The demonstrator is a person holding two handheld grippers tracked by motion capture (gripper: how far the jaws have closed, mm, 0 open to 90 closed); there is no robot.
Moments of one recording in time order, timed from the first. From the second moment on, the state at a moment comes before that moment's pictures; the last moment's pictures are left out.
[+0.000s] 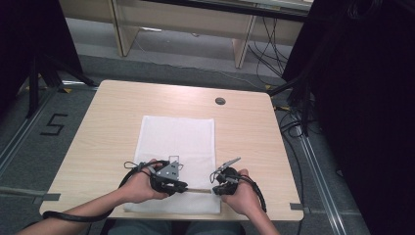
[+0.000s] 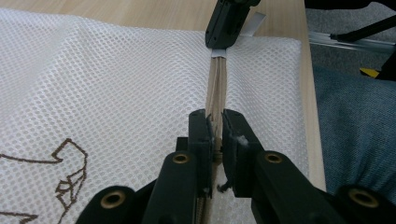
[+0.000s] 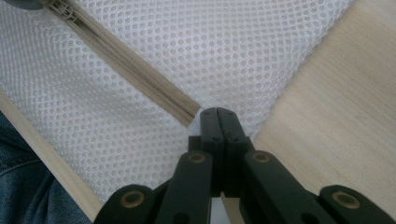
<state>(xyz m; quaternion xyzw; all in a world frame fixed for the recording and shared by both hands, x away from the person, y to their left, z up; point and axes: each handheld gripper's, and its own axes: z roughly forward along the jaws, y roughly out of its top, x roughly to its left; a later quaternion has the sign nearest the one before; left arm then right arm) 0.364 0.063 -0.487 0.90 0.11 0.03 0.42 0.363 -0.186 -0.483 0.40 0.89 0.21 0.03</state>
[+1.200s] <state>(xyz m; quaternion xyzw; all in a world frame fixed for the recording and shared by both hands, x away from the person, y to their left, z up) 0.363 0.080 -0.485 0.90 0.12 0.03 0.41 0.362 -0.185 -0.482 0.41 0.89 0.20 0.03</state>
